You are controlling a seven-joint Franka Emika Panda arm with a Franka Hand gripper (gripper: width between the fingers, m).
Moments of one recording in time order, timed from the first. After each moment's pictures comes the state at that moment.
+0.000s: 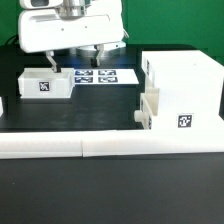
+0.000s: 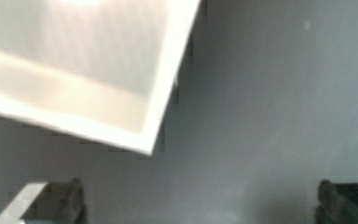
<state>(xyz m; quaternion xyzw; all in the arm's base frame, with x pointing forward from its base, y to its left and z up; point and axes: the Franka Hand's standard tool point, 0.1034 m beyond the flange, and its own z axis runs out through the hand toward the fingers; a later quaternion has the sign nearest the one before) 0.423 -0.067 0.058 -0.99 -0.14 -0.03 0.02</state>
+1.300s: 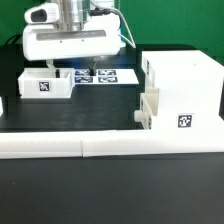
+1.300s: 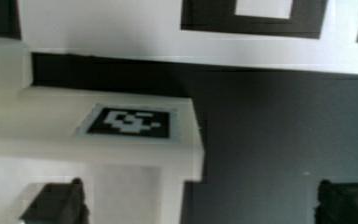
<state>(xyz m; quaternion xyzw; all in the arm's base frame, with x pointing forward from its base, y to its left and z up) 0.377 -0.070 0.025 -1.00 -0.03 -0.01 0.02</state>
